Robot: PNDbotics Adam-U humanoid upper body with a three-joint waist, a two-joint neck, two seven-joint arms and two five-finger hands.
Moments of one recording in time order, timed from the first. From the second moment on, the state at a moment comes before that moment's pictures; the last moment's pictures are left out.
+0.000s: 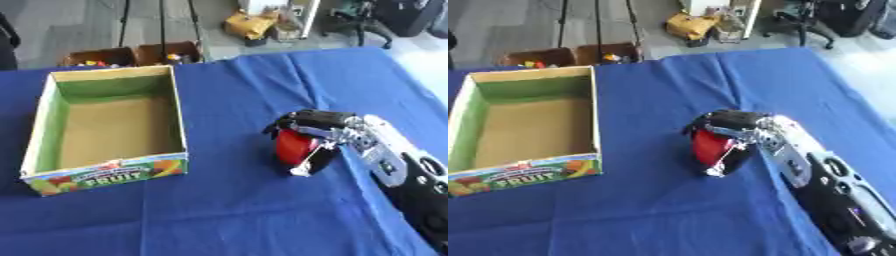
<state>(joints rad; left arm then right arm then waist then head) -0.45 0.13 0.25 -1.98 0.53 -0.24 -0.48 -0.49 -0.71 0.05 -1.47 0.69 -0.38 0.56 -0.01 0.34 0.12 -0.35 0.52</state>
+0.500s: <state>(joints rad) -0.45 0.13 0.25 -1.98 0.53 -0.24 -0.48 -0.49 -0.71 0.05 -1.49 0.70 -0.35 0.43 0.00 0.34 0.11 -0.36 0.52</state>
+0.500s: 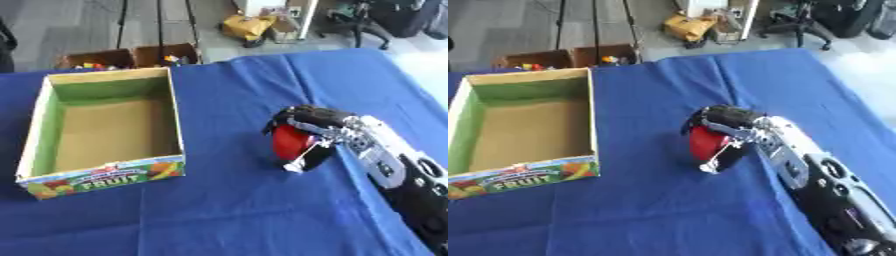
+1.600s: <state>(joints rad) -0.44 0.13 0.24 -1.98 0.53 -0.24 -0.48 -0.52 -0.74 0.05 -1.62 0.68 -0.32 0.26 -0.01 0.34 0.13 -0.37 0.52</state>
